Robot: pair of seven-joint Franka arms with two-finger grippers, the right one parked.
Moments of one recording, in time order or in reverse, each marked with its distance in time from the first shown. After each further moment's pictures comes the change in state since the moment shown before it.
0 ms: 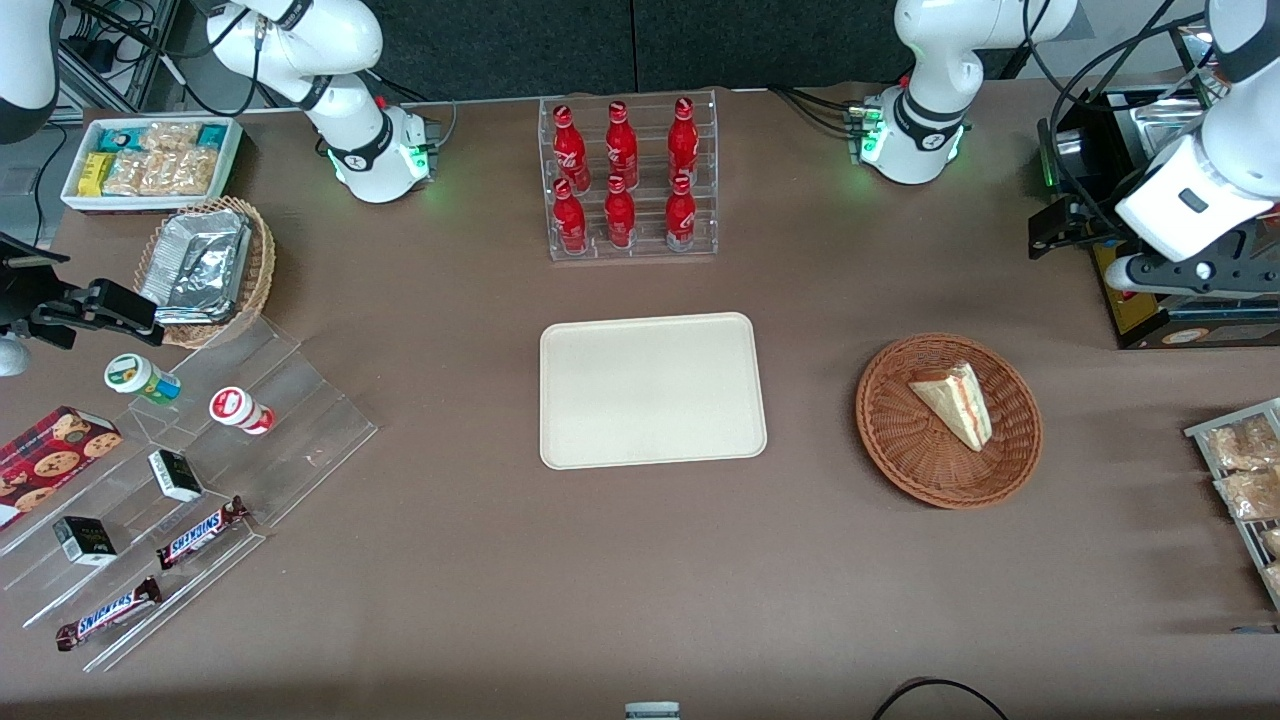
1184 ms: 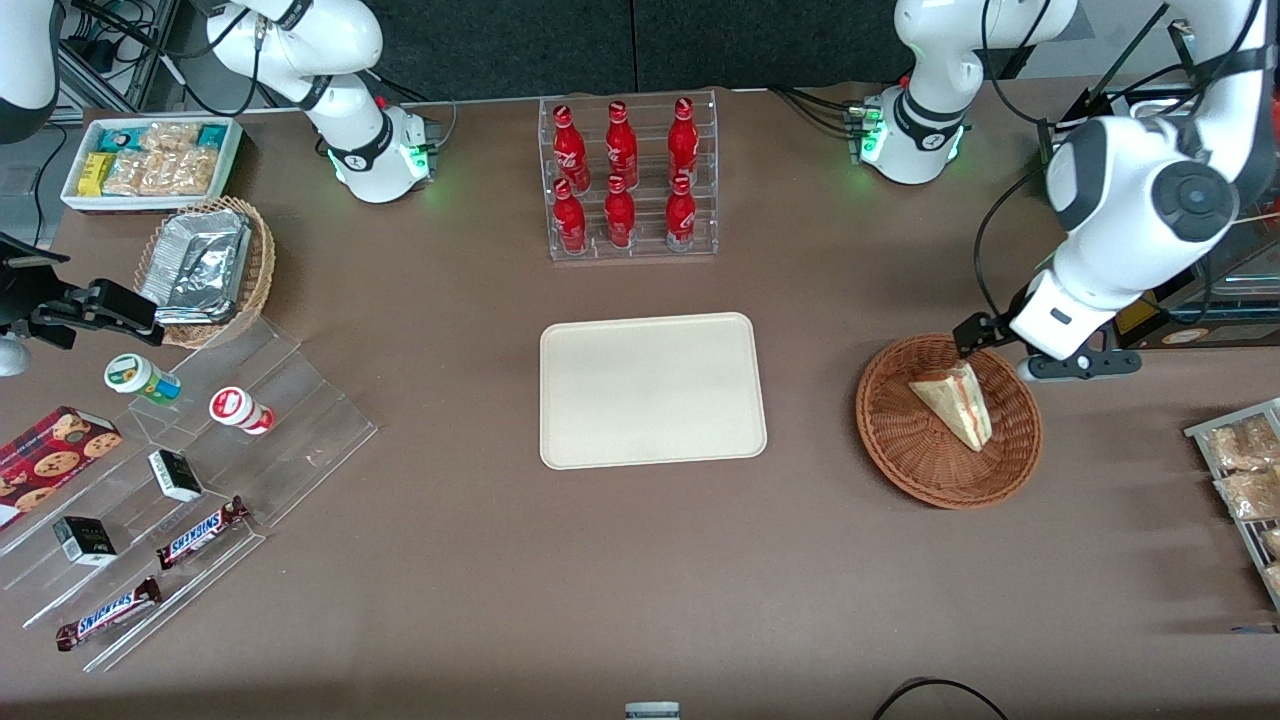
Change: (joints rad) arm -0.002 0.039 0.000 -0.575 0.000 0.795 -0.174
